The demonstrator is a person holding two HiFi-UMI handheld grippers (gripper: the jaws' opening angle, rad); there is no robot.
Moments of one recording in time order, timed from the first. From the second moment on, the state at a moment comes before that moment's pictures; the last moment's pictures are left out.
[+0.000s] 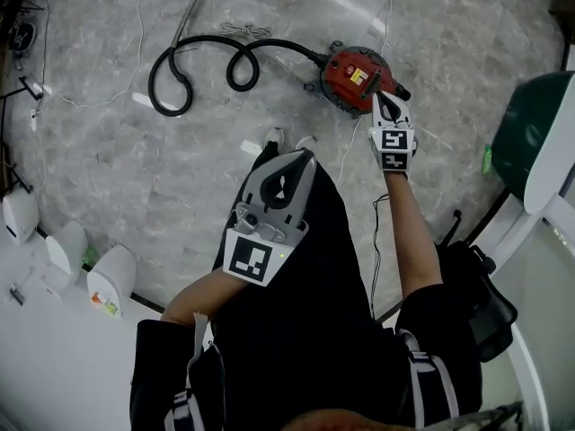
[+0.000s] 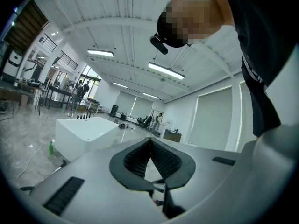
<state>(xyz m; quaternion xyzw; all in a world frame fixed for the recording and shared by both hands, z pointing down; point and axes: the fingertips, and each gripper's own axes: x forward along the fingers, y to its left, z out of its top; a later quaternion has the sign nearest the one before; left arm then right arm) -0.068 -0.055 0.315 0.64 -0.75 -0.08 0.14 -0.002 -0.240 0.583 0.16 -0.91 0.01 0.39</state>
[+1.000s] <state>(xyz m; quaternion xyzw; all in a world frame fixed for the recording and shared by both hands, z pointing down) -0.080 -0.060 0.398 0.61 -0.76 -0.09 0.21 -0.046 -0.267 0.781 0.05 -0.85 -0.06 0.52</state>
